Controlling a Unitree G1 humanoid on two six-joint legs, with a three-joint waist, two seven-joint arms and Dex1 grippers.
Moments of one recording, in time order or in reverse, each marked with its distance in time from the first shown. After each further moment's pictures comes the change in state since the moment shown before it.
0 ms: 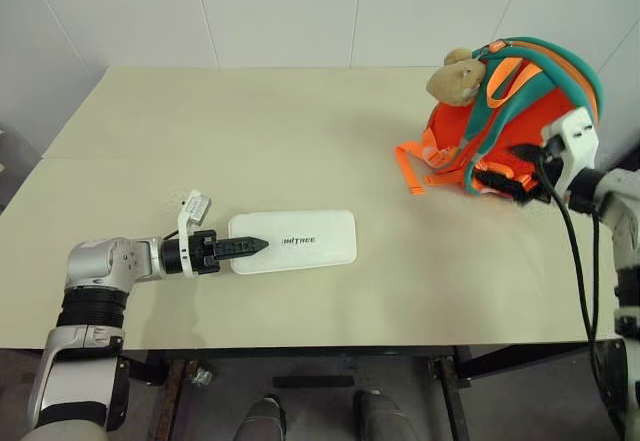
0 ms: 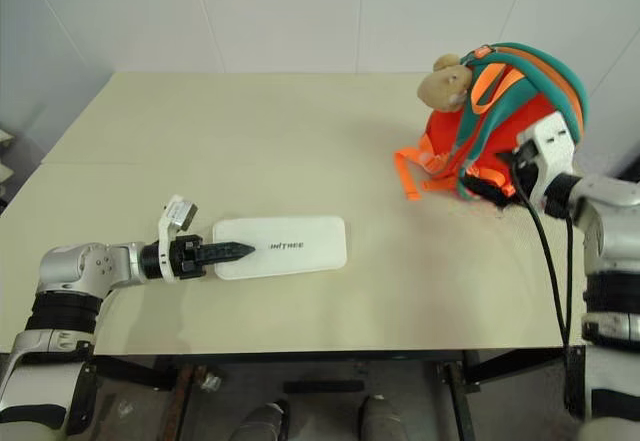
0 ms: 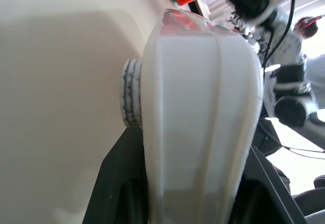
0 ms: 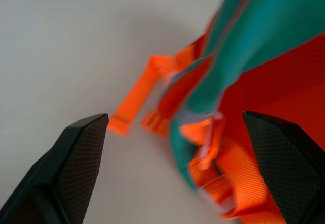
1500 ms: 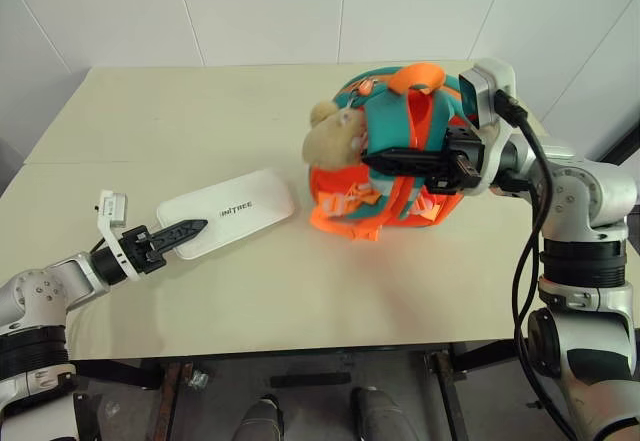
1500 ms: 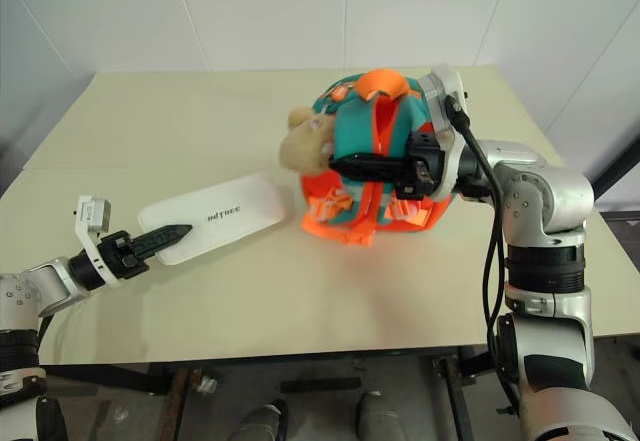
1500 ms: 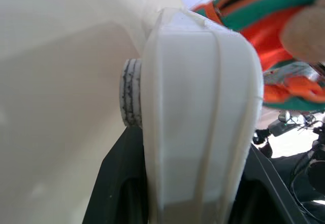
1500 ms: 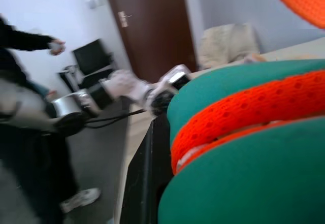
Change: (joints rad) left arm 0.198 0.091 0.375 -0.063 -0.163 -0.032 0.230; right arm 0.027 0.216 0.008 -0.756 0.708 0.736 0.341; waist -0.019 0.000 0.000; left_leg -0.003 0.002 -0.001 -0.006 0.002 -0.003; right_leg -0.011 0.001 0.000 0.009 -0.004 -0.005
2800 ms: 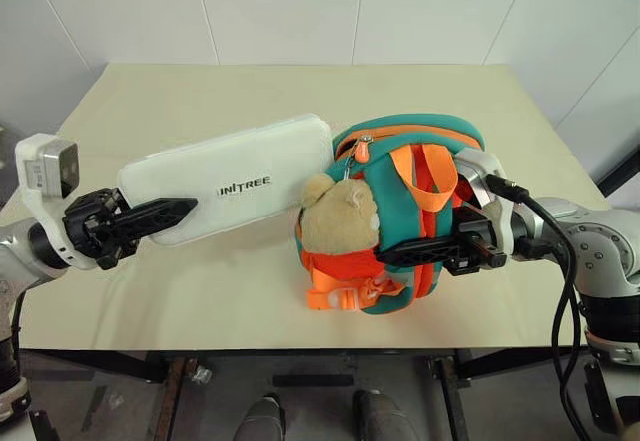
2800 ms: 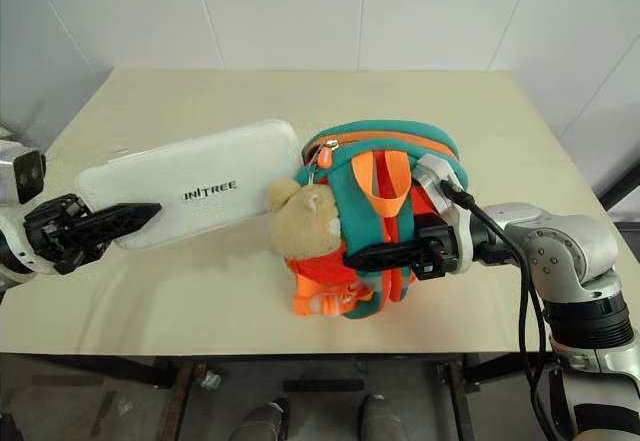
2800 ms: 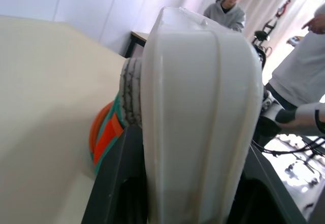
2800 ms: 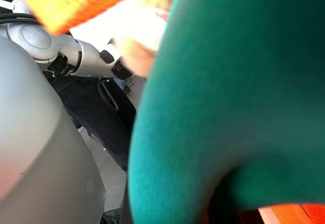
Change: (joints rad) left arm 0.088 0.129 0.060 -0.476 -0.245 -0.139 -0.182; right arm 0.196 -0.185 0.160 -0.042 0.085 -0.058 0.078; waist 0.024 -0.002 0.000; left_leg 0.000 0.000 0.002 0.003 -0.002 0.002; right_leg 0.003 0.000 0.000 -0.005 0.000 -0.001
